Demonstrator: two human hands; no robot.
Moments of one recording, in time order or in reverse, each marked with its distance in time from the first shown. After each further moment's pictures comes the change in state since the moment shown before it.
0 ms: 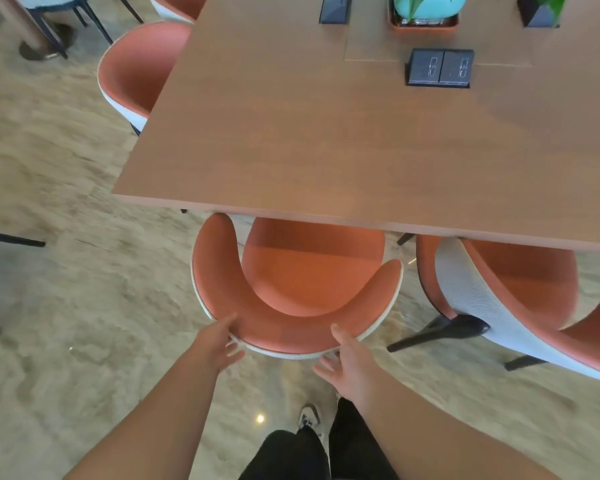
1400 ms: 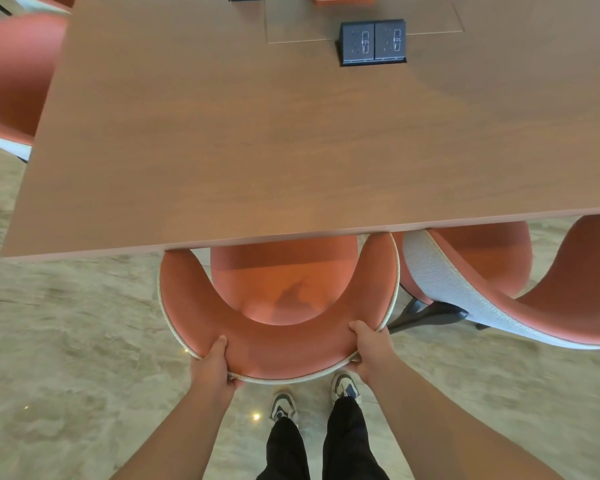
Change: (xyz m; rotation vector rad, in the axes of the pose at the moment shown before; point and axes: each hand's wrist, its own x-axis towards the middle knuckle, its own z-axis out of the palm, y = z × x) left_hand 0.054 0.015 0.073 -0.127 0.038 0.024; right_hand 0.078 -0.077 -0.028 0.082 0.336 -0.172
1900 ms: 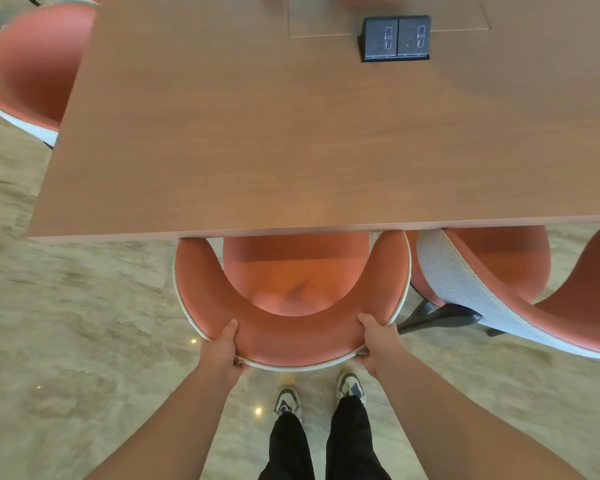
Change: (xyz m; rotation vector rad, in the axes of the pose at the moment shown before) left_hand 0.006 0.011 -0.001 0.025 -0.015 -0.034; right_hand 0.000 -0.002 0.005 -0.041 -0.010 0.023
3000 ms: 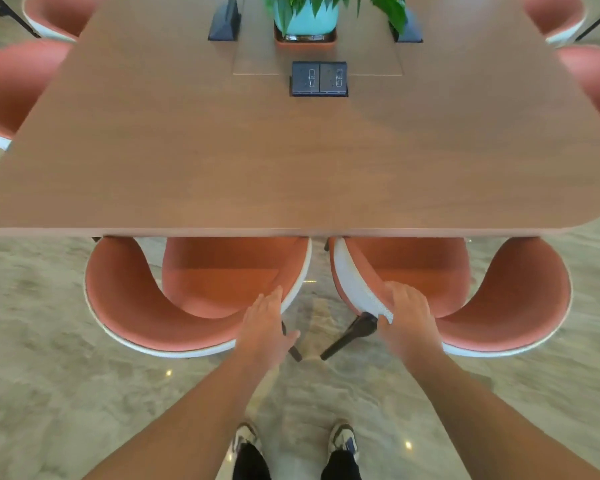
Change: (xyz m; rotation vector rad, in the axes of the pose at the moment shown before) left_hand -0.134 -0.155 0.200 1.436 -0.178 1.010; right_hand -0.009 -0.134 -0.252 -1.199 0.189 -1.075
